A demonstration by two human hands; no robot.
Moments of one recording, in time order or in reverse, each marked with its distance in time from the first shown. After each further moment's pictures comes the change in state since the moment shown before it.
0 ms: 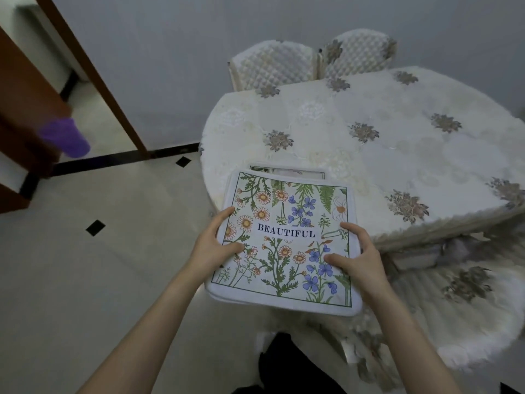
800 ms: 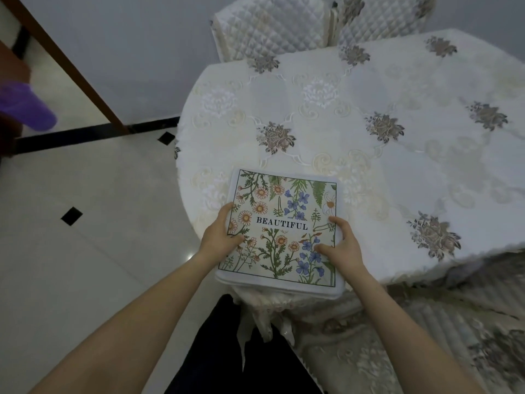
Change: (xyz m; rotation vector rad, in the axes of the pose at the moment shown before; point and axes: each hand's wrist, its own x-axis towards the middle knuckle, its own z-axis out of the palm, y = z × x) left_hand 0.225 -0.045 0.036 0.347 -0.056 -0.131; right_hand 0.218 0.034 0.032 -0.390 0.031 0.153
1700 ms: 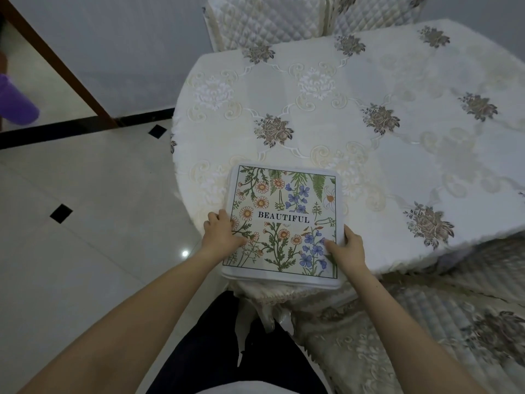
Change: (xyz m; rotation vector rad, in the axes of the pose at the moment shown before) left_hand 0.003 -0.001 0.002 0.386 -0.046 -0.098; right_hand 0.016 0.056 0.014 -0.098 0.128 0.177
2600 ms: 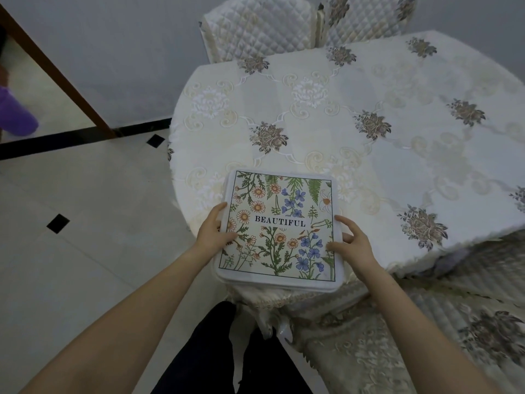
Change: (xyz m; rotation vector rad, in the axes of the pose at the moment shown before) left_hand -0.005 -0.006 -0.015 -0.712 -0.061 0.033; right_hand -0.028 -0.047 -0.046 0.392 -0.201 0.006
